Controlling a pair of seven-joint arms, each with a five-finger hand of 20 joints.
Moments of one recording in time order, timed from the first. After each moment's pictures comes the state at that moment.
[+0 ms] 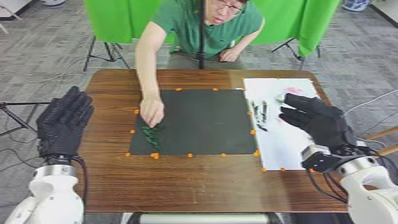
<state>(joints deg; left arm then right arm) 119.6 -61.0 -95.4 -119.9 24.2 14.4 21.3 -120.6 -58.5 101.5 -124.1 -47.9 0.1 5.4</state>
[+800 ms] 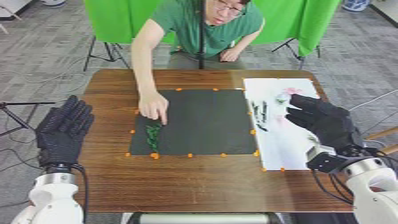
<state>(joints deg) 122.6 -62.3 -95.8 -120.5 21.3 14.2 22.1 -122.0 -58.4 103.5 -124.4 -48.1 0.7 5.3</state>
